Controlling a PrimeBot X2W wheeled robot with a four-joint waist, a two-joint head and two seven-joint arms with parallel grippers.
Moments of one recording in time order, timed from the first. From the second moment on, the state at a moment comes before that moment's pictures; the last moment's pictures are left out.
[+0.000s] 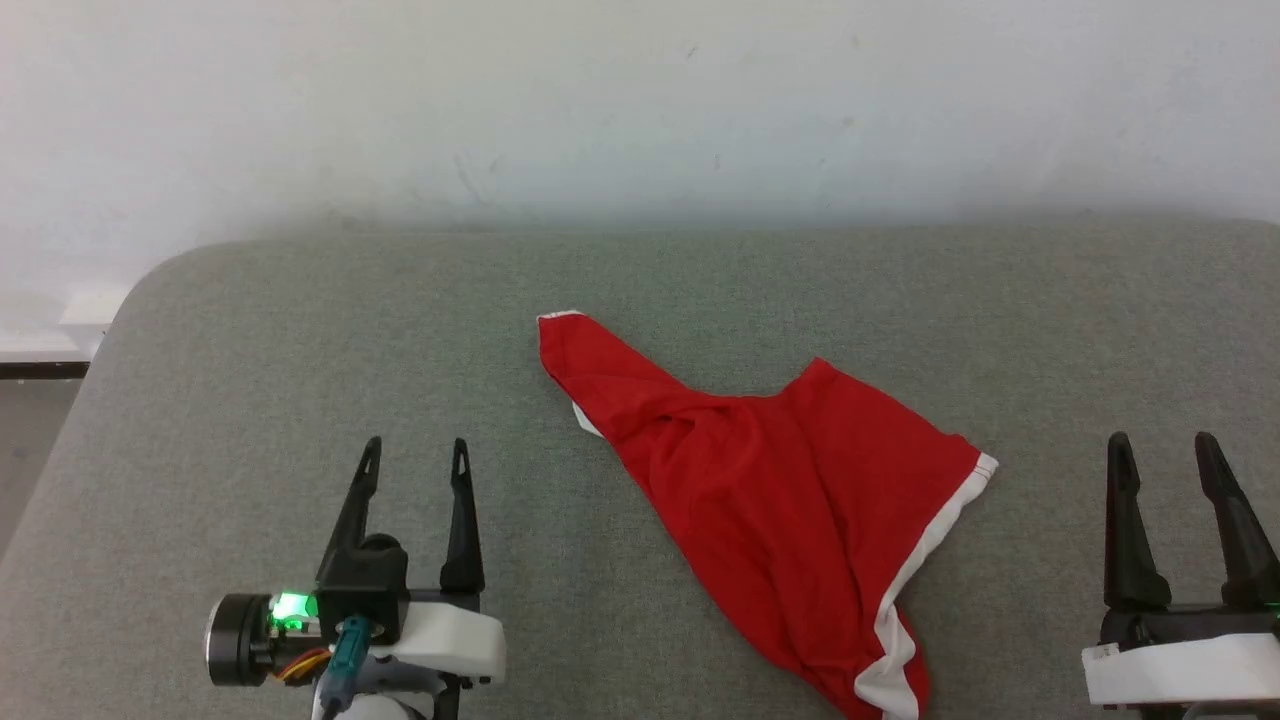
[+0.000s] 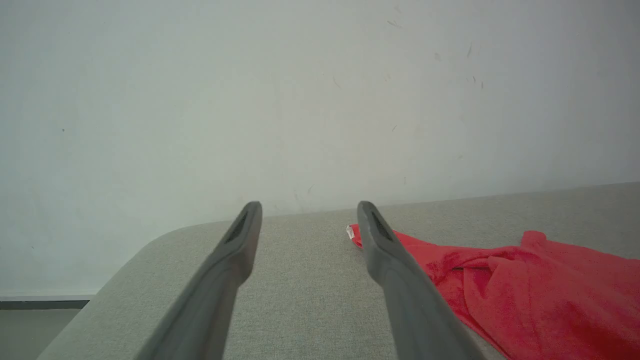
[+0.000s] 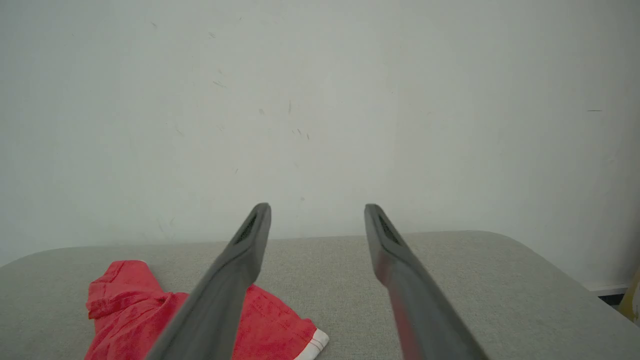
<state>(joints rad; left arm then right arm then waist) -0.06 0.20 -0.30 0.09 -0.13 0.32 -0.26 0.12 -0.05 -0.16 -0.11 0.15 0.13 -0.26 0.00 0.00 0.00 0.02</state>
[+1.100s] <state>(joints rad) -1.06 0.14 -0.80 0.70 -0.41 -0.12 0.22 -0.02 -0.05 -0.10 -0.12 0.15 0.13 -0.26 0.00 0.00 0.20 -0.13</state>
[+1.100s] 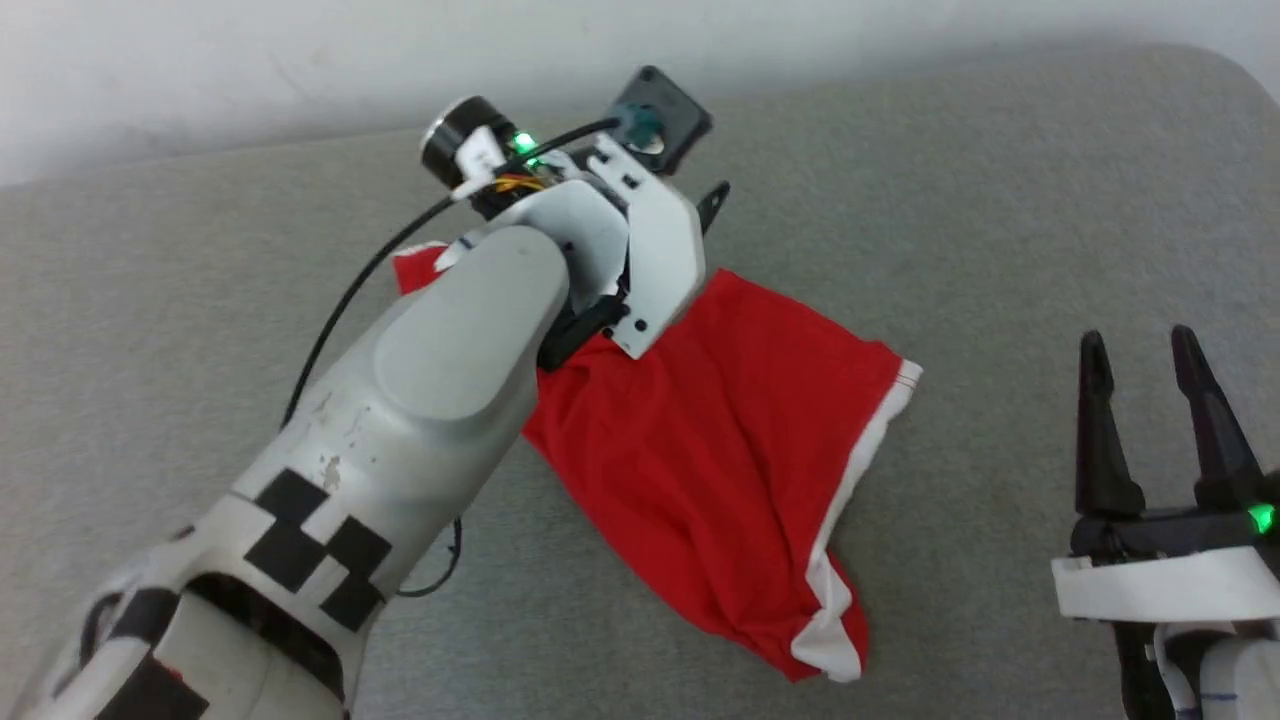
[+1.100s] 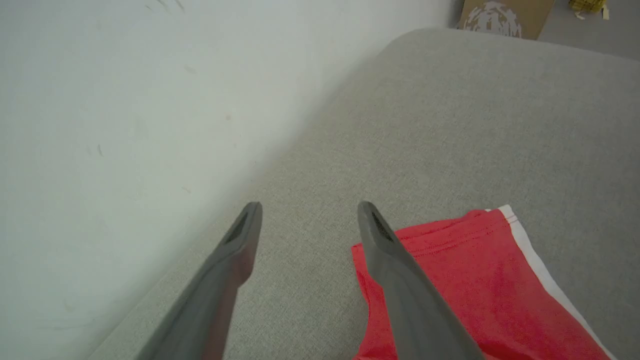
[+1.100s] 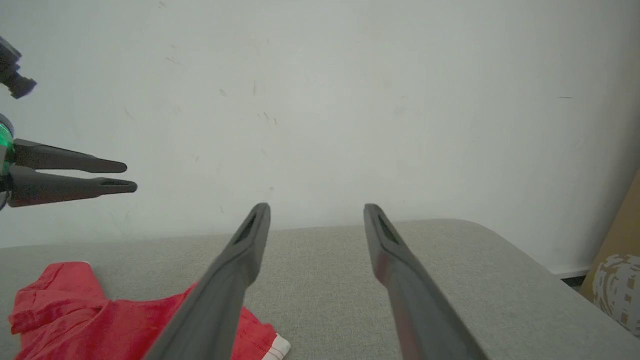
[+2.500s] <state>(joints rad) -1.29 0.47 -1.24 0.86 -0.88 -0.13 0.28 -0.11 -0.05 -0.08 -0.13 0.16 0.13 -0.26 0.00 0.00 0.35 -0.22</state>
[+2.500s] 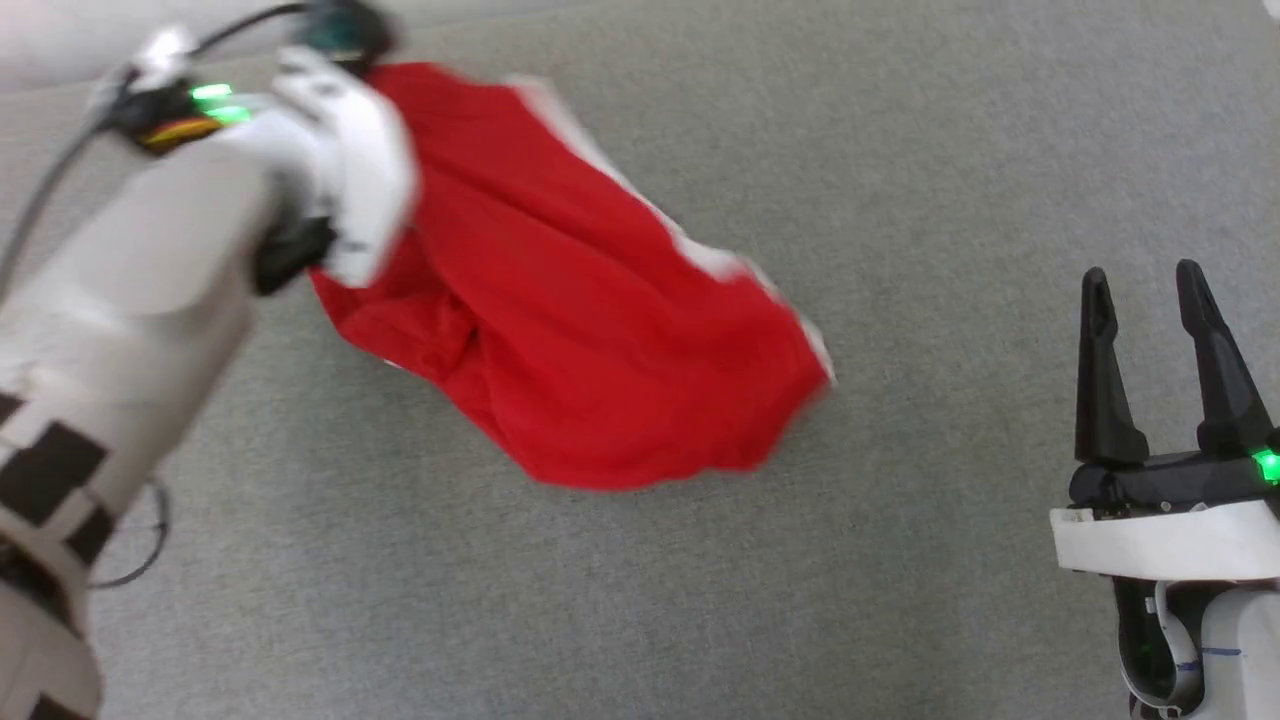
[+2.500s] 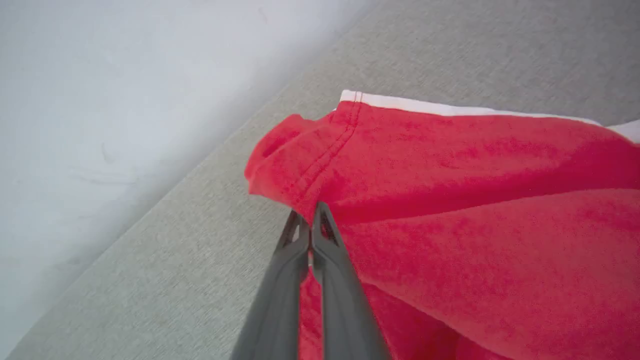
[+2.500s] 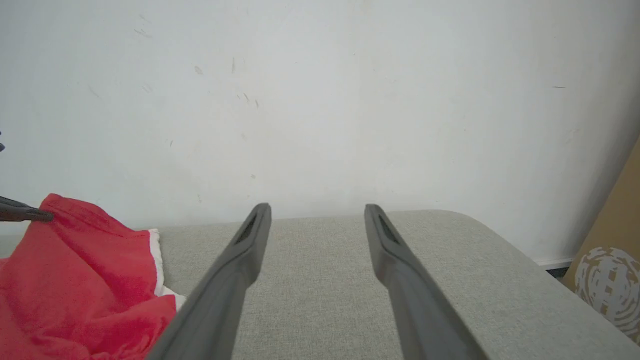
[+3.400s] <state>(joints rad) -1.25 0.42 -1.27 0.91 -0.84 -0.12 0.21 -0.03 -0.05 -0.09 -0.13 0.11 0.13 -0.26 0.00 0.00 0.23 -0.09</state>
